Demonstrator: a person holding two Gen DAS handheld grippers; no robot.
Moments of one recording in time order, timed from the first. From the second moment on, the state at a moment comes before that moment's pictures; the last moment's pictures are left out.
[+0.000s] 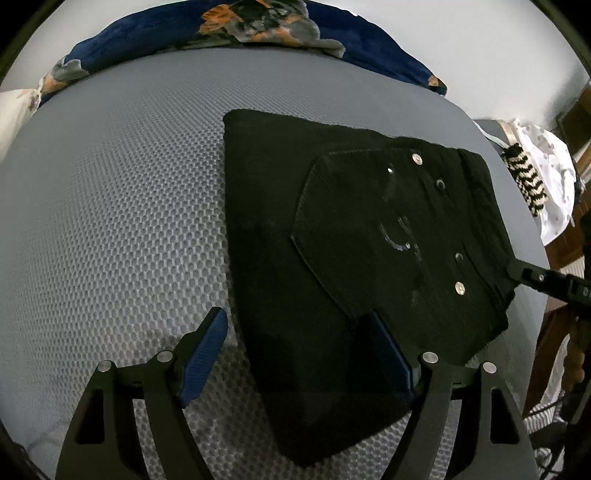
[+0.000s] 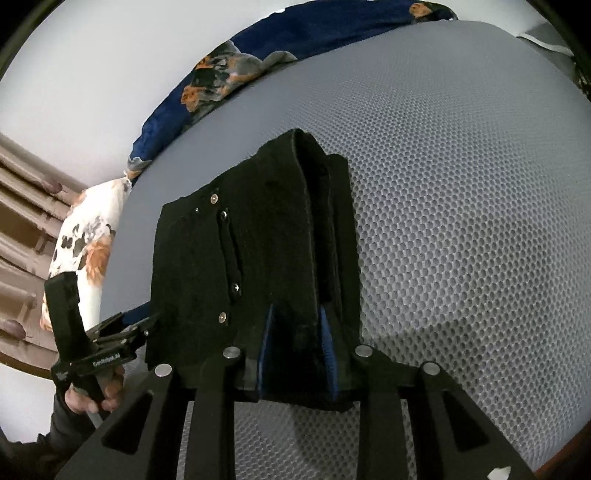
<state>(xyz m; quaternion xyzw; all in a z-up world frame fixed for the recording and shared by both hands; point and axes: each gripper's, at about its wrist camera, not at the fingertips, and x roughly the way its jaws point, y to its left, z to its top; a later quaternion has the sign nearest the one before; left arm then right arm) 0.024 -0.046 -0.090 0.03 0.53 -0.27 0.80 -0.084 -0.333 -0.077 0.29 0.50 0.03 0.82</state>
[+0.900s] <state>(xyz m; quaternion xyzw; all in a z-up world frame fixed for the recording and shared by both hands) 0.000 -0.032 -0.099 0.05 0.54 -0.29 0.79 -0.108 -0.319 -0.076 0.23 0.52 -0.01 0.82</state>
